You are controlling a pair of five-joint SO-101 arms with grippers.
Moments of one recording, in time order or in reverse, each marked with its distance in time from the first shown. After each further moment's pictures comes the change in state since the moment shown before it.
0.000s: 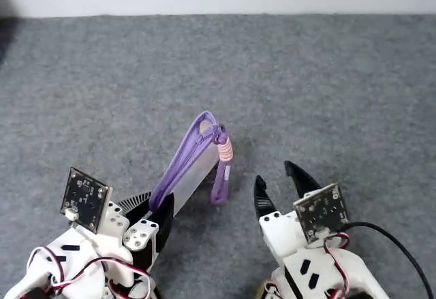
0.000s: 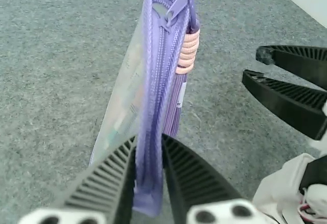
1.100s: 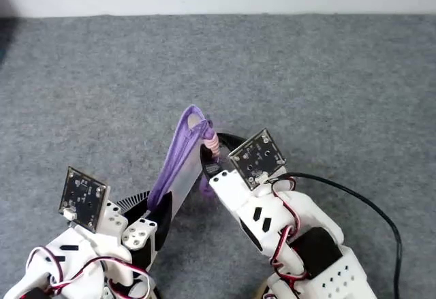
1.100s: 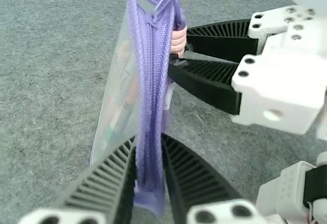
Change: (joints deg) left arm -0.6 0.0 0.0 0.0 0.0; right arm -10.6 31.5 0.1 -32.0 2.5
